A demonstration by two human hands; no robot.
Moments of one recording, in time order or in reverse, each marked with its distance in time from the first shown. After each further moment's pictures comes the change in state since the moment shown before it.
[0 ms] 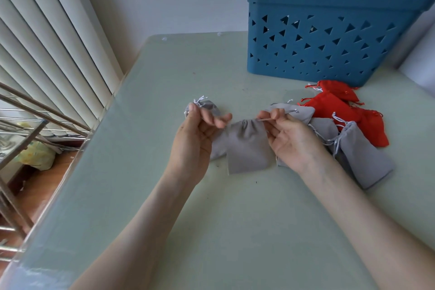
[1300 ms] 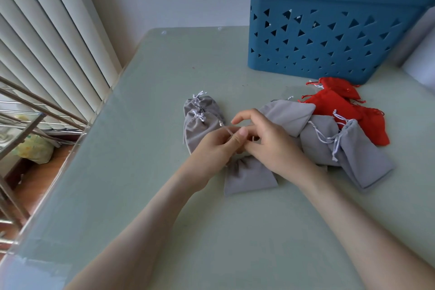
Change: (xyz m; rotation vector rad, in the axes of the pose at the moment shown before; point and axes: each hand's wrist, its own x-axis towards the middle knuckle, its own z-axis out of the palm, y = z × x) left_hand -0.014 -0.015 0.003 0.768 -0.267 -0.152; right_hand -0.020 0.014 0.008 -1.202 -0.381 -0.432
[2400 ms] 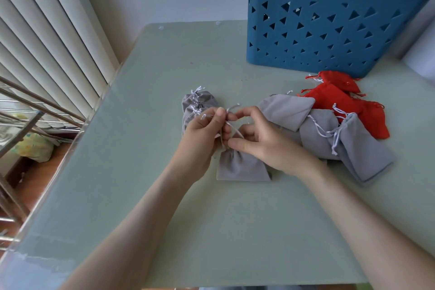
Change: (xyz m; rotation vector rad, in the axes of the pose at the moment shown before) left_hand 0.004 0.005 -0.008 -0.473 0.137 0.010; right_hand 0.000 -0.002 0.003 0.295 -0.141 0.165
